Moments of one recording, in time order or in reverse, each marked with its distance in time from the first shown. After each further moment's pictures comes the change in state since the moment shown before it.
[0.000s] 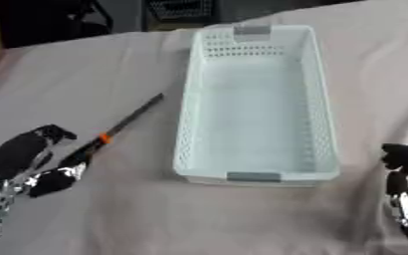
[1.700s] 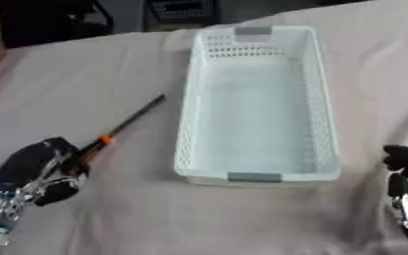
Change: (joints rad) left arm 0.006 -0.009 -0.020 0.075 0.014 0.006 0.062; right arm 0.000 0.000 -0.001 0.000 0.000 -0.004 0.005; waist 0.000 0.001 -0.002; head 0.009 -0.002
